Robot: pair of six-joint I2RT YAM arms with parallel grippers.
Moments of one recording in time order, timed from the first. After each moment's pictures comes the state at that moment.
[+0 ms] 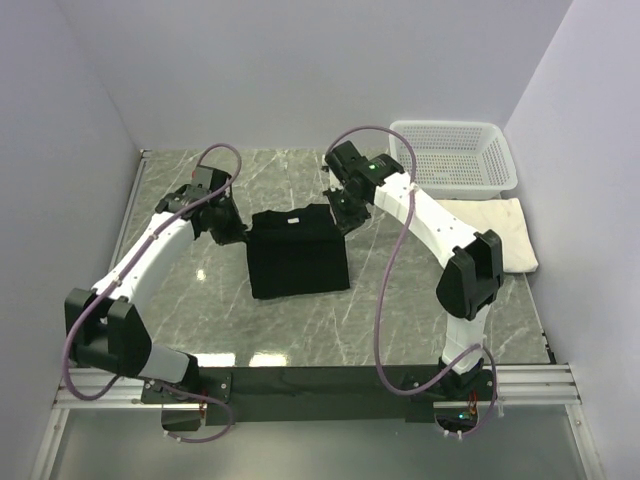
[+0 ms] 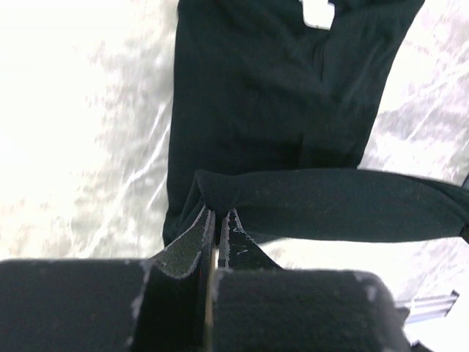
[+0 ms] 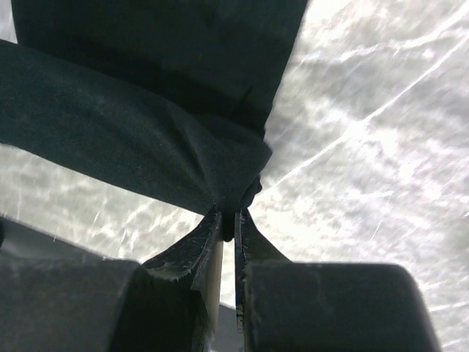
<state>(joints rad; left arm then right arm) -0.27 1.41 1.21 -0.79 0.06 -0.69 0.62 1.88 1.83 -1.12 -0.03 0.24</state>
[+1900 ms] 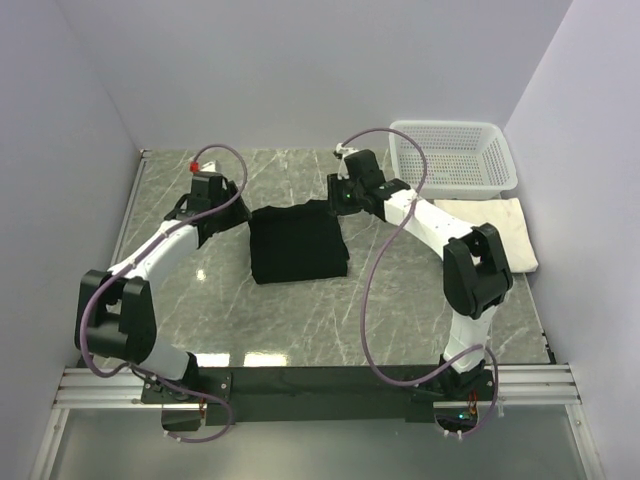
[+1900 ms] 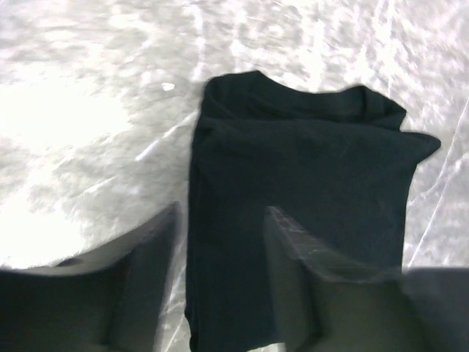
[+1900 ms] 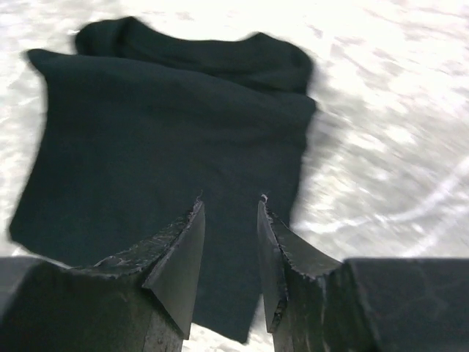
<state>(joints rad) -0.21 1.49 1.02 -0.24 -0.04 -0.58 0.51 1.85 1.46 -0.36 -0.09 0.27</state>
